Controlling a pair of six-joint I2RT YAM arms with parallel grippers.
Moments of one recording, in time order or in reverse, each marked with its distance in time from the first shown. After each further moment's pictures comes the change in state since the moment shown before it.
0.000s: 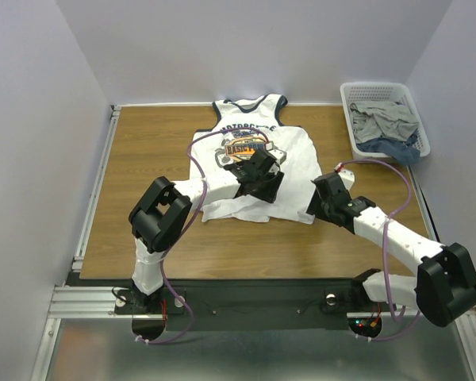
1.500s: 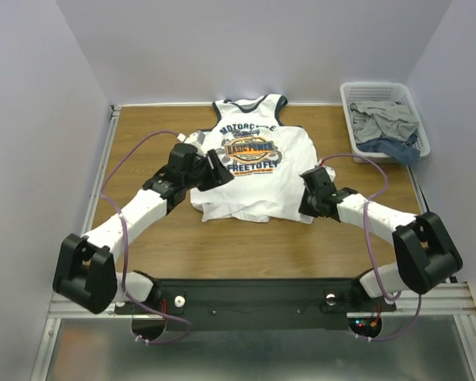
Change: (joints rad) left arm 0.380 -0.667 -0.507 0.116 0.165 -0.414; right arm -0.005 0.209 0.058 0.123 -0.142 -0.053
